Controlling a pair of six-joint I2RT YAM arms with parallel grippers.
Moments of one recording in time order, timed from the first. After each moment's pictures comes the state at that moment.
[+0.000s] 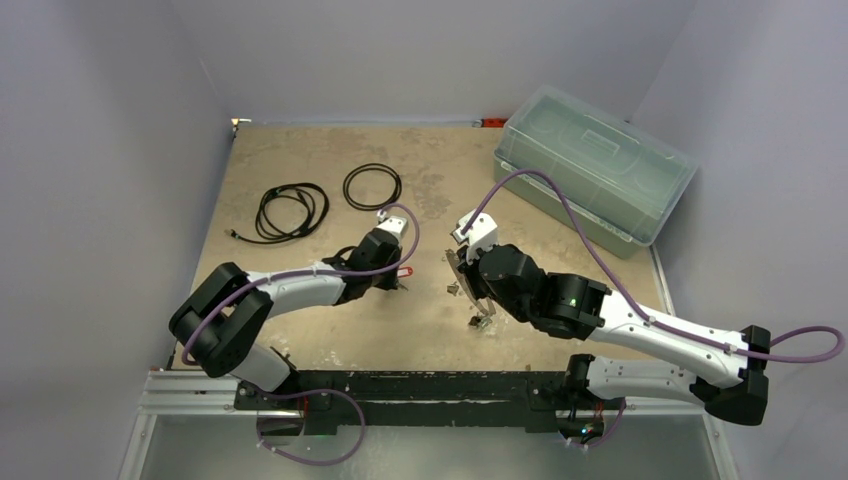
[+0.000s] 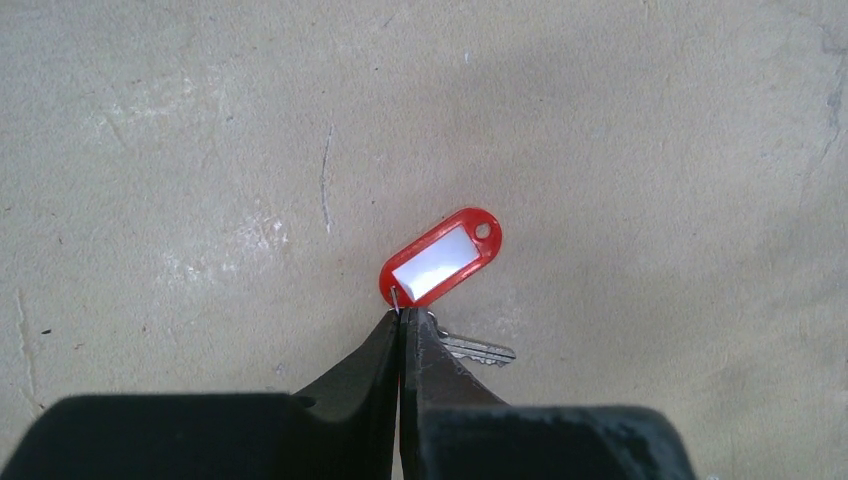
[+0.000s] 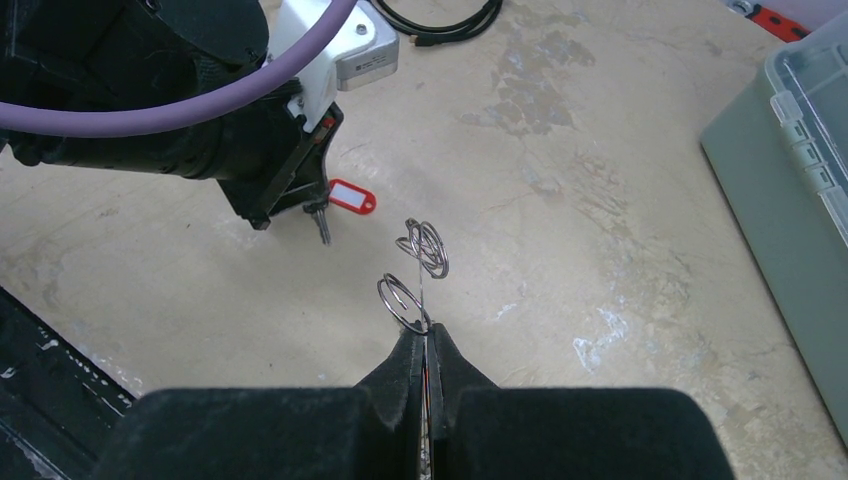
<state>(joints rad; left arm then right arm) -0.72 1.51 0.67 0.01 -0.18 -0.38 1.16 1.00 0.98 -0.51 0.53 0.18</state>
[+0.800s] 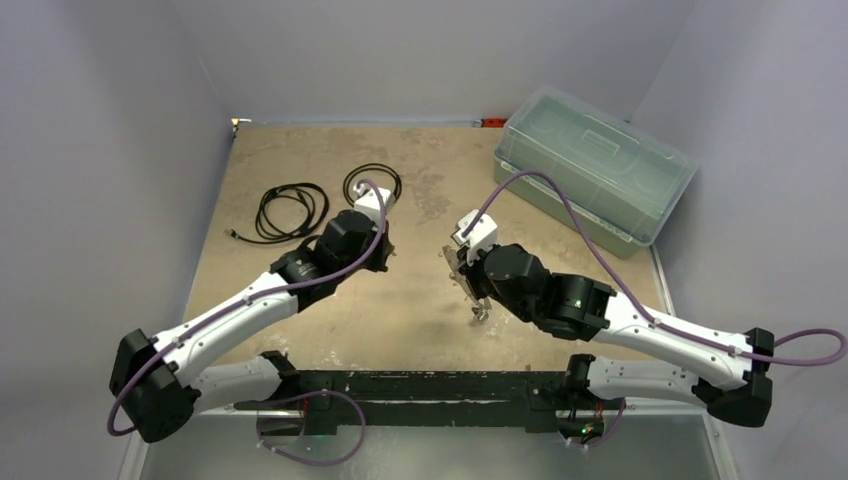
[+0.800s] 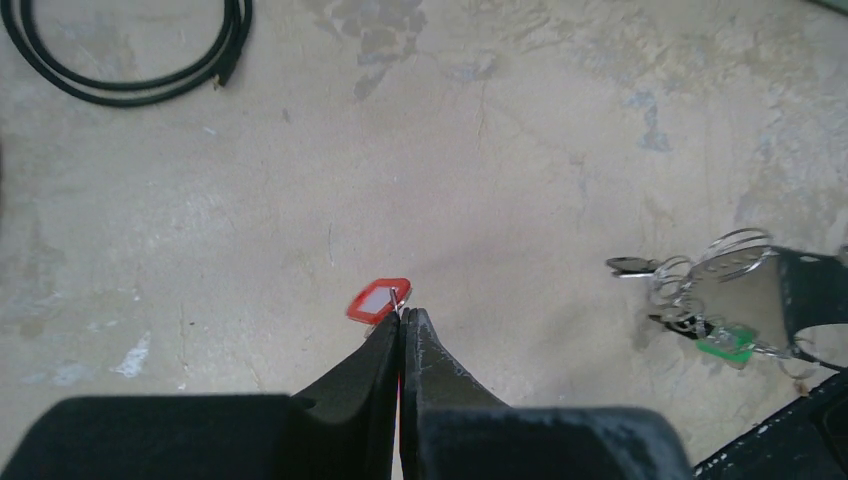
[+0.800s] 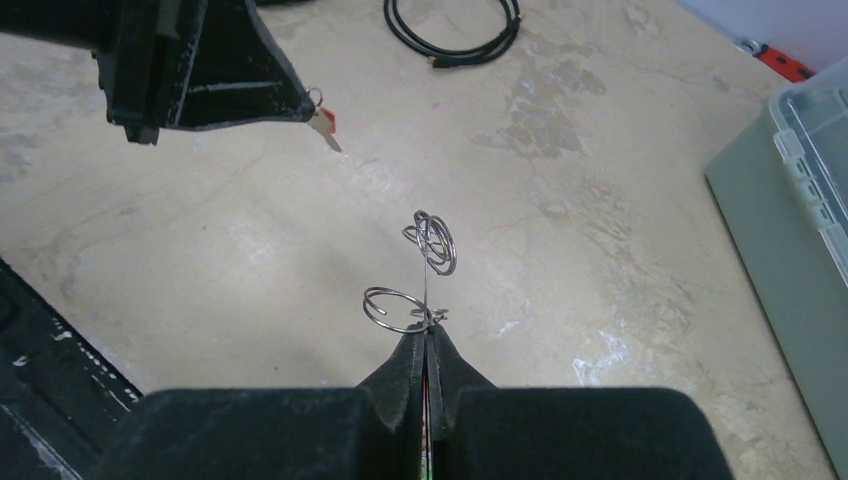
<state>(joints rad) -0.75 1.12 0.81 -0.27 -0.19 -0.35 1.16 0.98 0.98 -0.49 0.51 0.13</state>
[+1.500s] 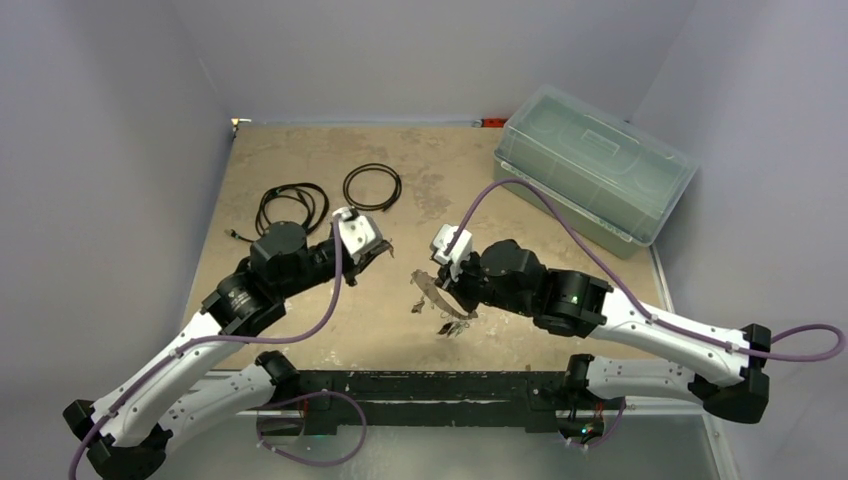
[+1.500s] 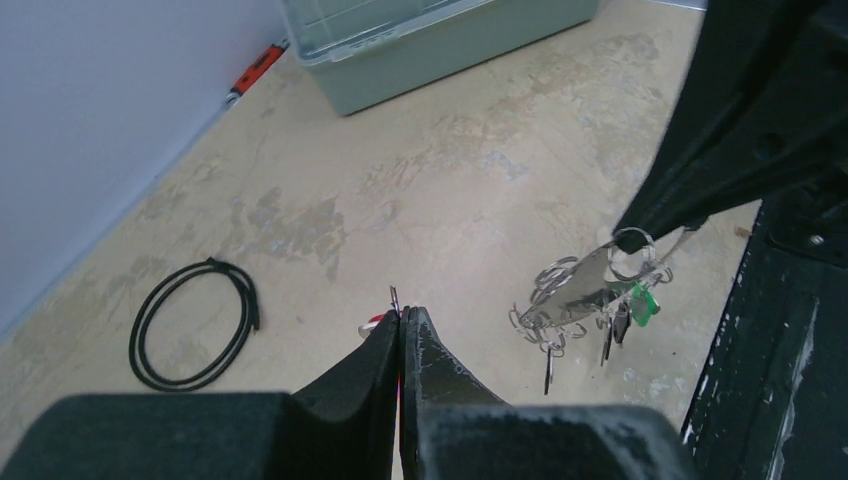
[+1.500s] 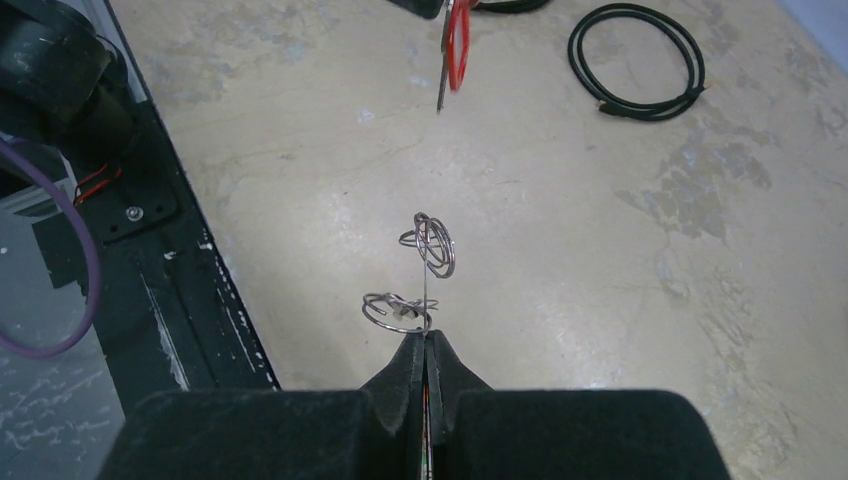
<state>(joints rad) -0.76 0.77 0.91 -0.34 0.16 0.21 1.16 1.00 1.02 -0.48 0.16 -0.01</state>
